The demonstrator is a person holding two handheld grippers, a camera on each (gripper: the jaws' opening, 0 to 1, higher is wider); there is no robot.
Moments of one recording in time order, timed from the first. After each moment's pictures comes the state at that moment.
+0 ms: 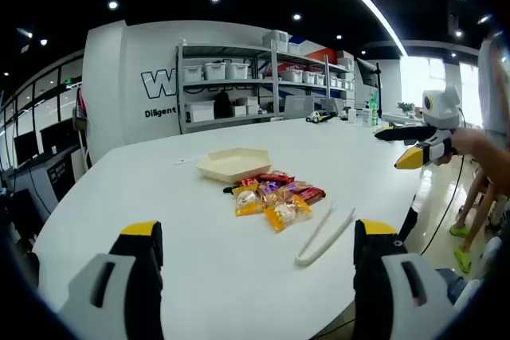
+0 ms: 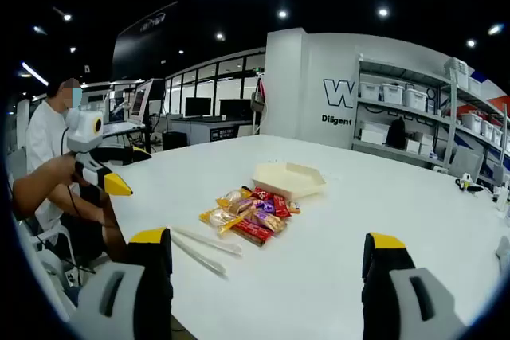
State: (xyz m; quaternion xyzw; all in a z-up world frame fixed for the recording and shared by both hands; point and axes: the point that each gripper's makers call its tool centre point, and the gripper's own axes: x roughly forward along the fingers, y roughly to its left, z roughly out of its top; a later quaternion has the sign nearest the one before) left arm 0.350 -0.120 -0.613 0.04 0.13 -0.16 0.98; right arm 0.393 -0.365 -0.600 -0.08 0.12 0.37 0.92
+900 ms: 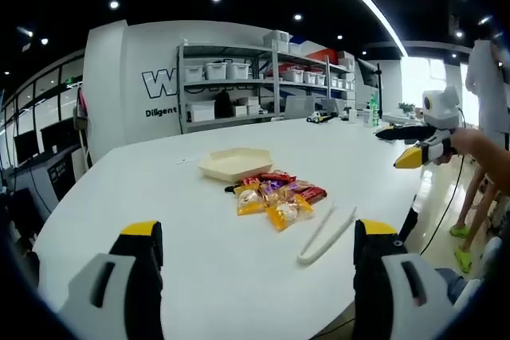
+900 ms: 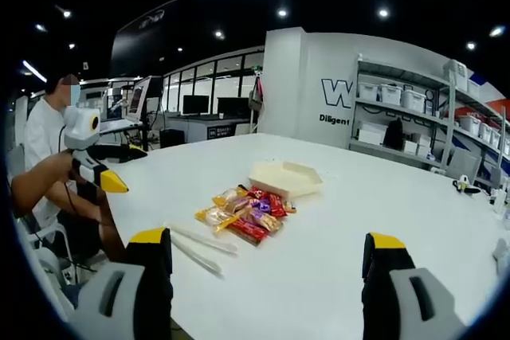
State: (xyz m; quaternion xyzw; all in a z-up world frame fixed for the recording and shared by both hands) left arm 0.349 -0.117 -0.613 0.04 0.13 -0.16 0.98; right arm 0.397 -0.368 -0.600 -0.09 0.12 0.36 0.92
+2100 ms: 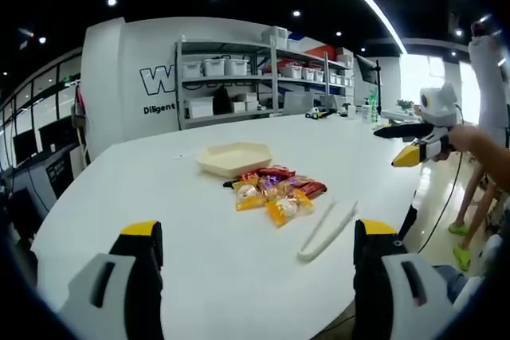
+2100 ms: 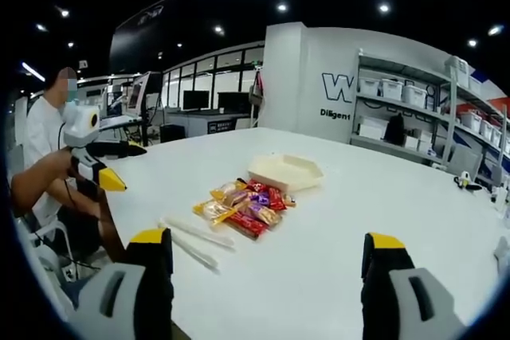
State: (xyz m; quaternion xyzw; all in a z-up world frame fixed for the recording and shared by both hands) left arm 0.352 -0.118 -0.620 0.04 0.14 -0.16 0.98; right arm 0.402 -0.367 -0.611 -0.10 0.13 0.36 0.92
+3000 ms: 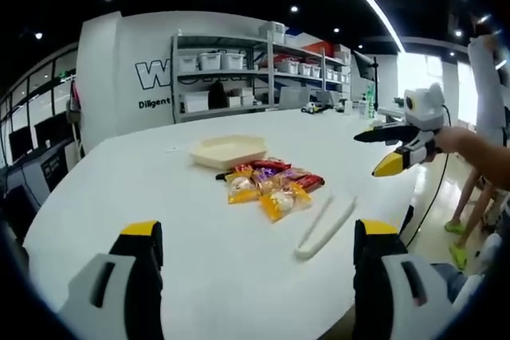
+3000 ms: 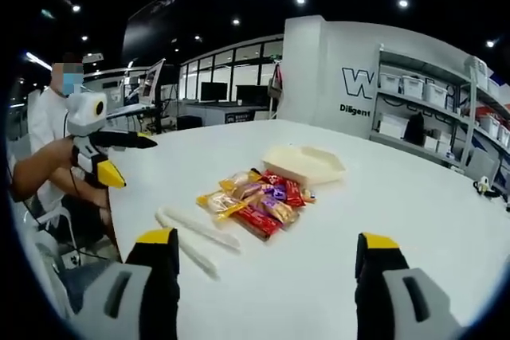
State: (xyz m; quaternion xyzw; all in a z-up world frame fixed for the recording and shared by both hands) left arm 0.358 -0.128 -0.638 0.04 0.16 -0.18 0.97; right arm 0.423 -0.337 -0.642 -0.11 0.15 0.41 0.89
